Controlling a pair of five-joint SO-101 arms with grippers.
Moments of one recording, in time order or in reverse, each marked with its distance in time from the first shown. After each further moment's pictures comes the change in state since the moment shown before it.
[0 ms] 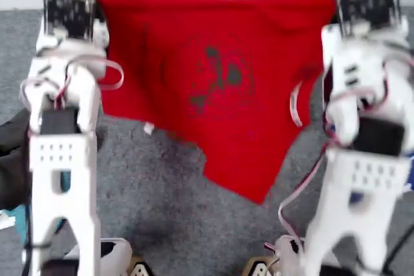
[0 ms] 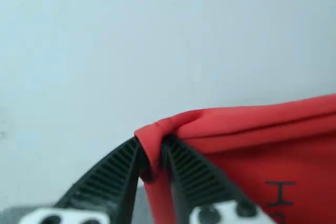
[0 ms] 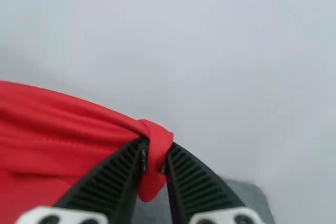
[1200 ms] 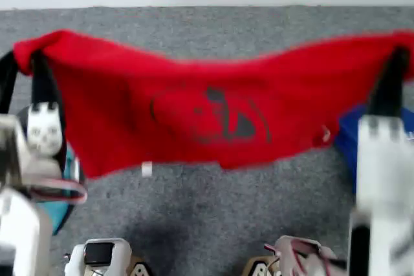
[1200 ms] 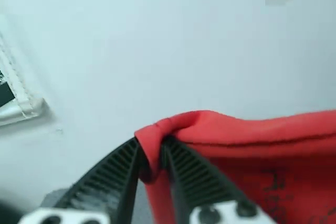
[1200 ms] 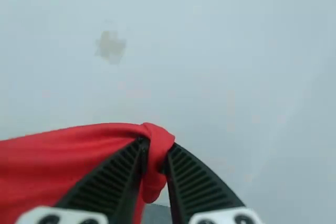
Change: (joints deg) left arm -0.8 -34.5 -20.6 53.2 0.0; right arm -0.8 -4.3 -67.1 56.1 -4.1
